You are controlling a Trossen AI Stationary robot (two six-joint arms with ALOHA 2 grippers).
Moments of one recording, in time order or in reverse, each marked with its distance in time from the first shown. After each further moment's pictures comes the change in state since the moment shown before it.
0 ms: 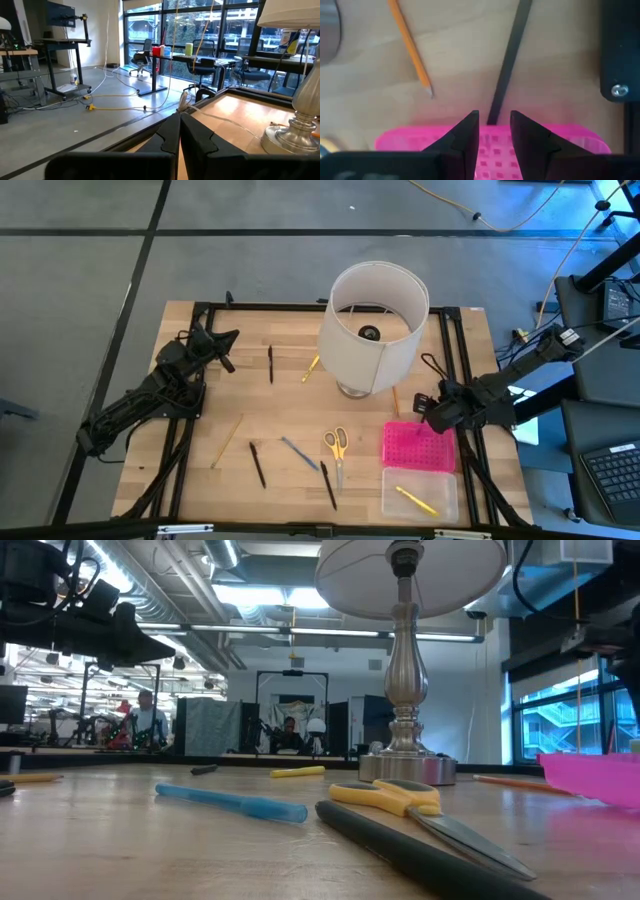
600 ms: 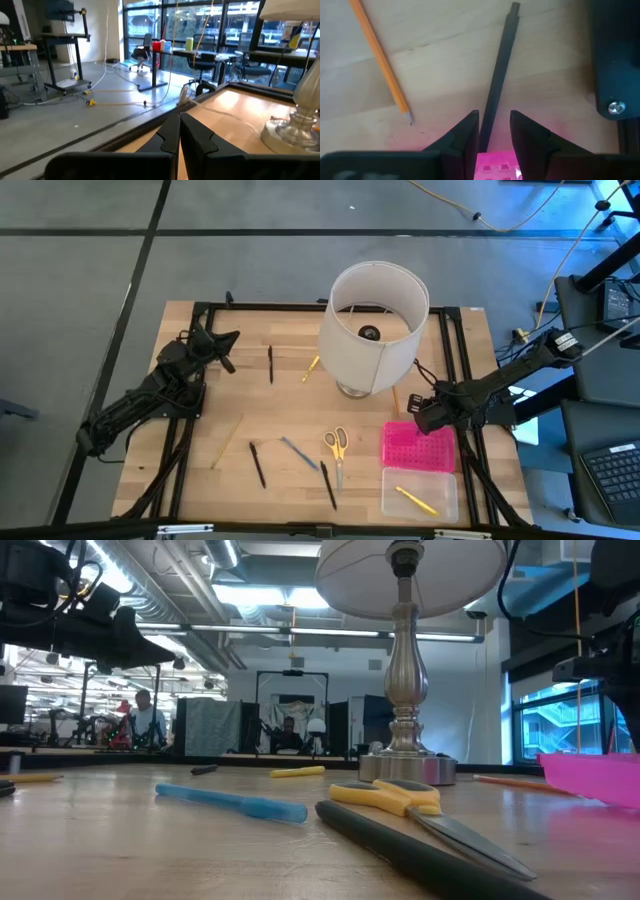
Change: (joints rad) left arm 0.000 0.000 0.000 -0.032 0.001 0.000; right arm -0.057 0.168 0.000 0.031 -0.016 -0.039
